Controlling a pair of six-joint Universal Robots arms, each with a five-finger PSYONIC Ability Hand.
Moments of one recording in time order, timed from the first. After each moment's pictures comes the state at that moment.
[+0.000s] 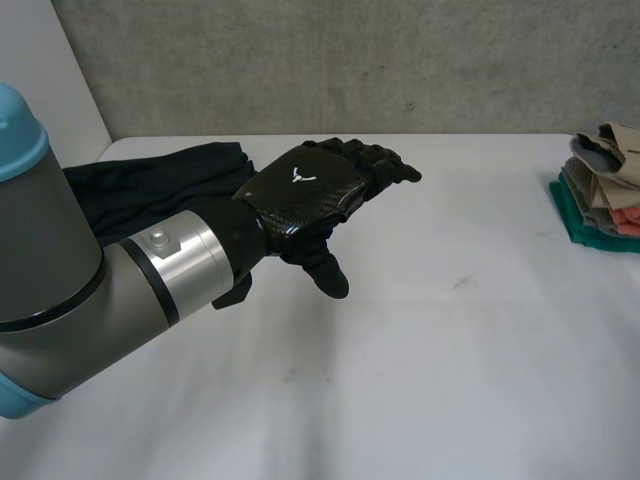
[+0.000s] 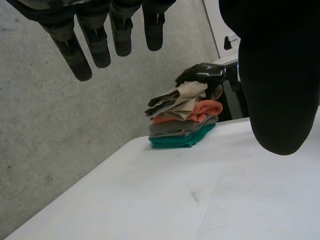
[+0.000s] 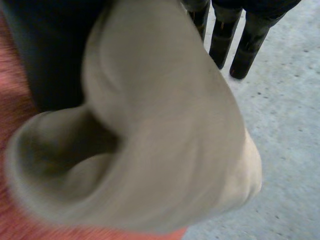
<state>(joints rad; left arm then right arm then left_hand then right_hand) 4.15 -1.78 -1.43 3.13 -1.01 3.27 1.04 -0.70 1.17 -0.85 0.68 3.04 0.19 0.20 0.21 0.20 0.05 0.23 0.26 0.26 0.27 0.16</state>
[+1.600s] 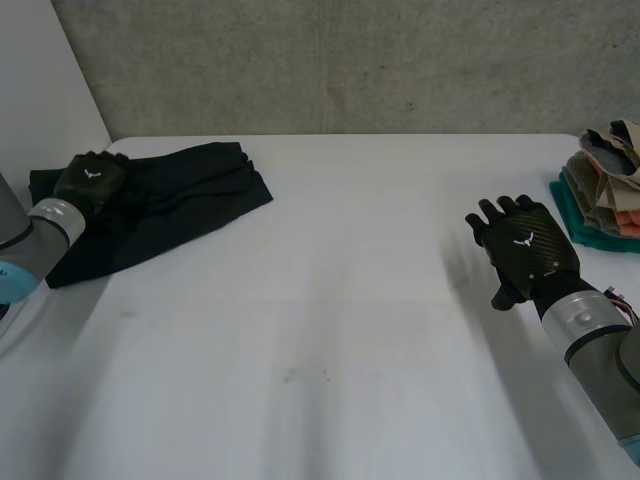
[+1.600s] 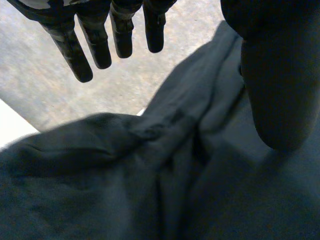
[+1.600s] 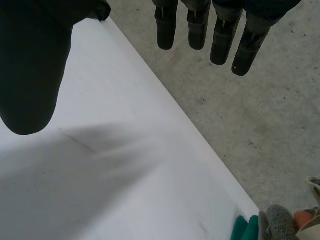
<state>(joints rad) 4.77 -2.48 -0.96 3.29 -1.18 3.61 1.74 -1.30 1.98 -0.58 1.26 2.55 0.21 0.22 0.22 0.22 0.05 0.20 0.22 0.21 0.24 0.06</state>
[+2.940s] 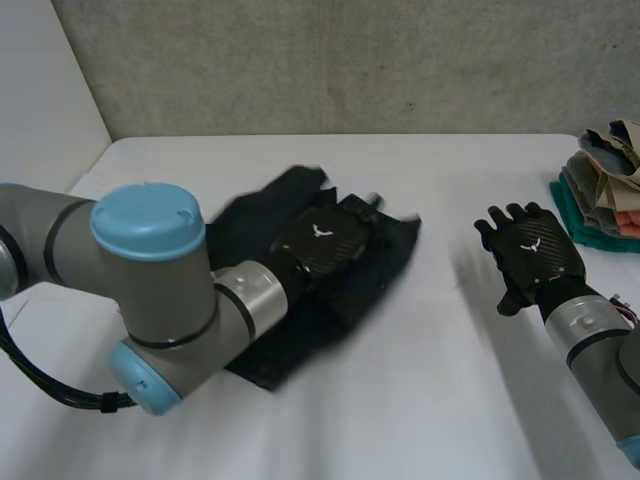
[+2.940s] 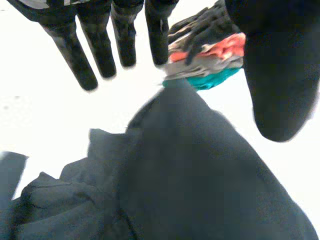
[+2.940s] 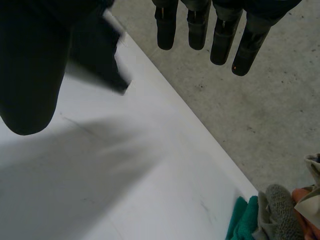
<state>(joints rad) 4.06 -2.10 -1.38 3.29 -1.24 3.29 1.73 -1.28 1.99 -0.58 1.30 2.56 0.45 0.43 0.45 0.44 0.27 0.20 0.22 0.21 0.24 0.06</state>
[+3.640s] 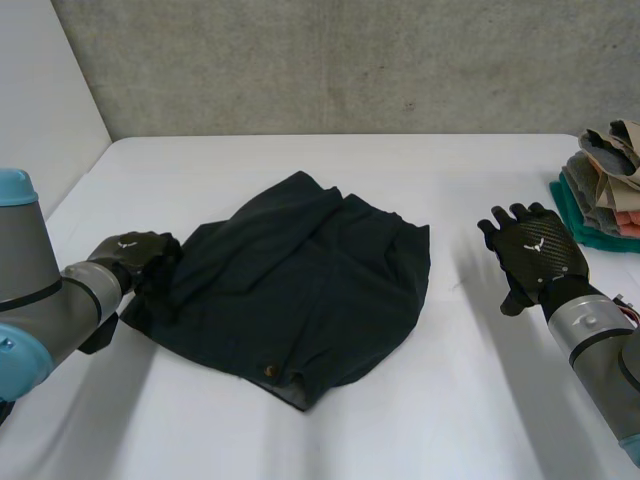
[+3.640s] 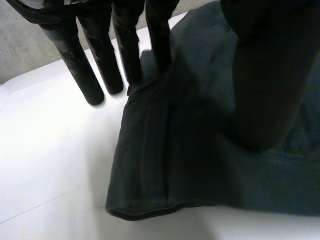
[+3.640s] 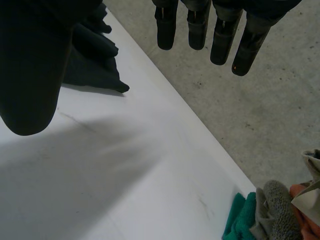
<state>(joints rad) 4.51 -1.96 -1.60 3.08 -1.50 3.32 1.72 -1.28 1.99 -0.58 1.30 2.56 0.47 0.45 0.44 0.44 0.27 0.20 0.22 0.21 0.24 0.06</state>
